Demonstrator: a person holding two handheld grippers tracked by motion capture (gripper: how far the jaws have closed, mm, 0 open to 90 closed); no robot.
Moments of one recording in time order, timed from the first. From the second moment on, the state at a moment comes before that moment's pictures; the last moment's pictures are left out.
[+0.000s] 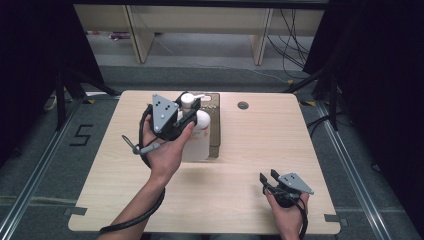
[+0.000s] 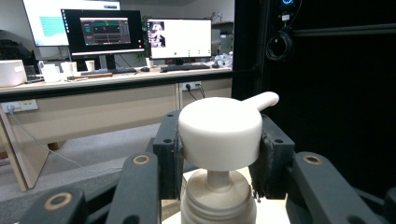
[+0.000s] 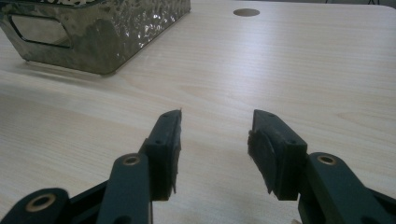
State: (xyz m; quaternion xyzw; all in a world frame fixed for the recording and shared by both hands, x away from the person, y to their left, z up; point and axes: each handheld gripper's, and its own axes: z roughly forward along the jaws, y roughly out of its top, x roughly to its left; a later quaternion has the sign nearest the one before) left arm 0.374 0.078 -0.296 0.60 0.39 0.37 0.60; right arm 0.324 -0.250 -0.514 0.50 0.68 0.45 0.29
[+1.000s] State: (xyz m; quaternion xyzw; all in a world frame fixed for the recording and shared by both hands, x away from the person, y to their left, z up) left arm 0.415 0.078 -0.277 0.60 0.38 0.38 0.60; right arm 0.324 -0.251 -0.514 0.50 0.68 0.45 0.29
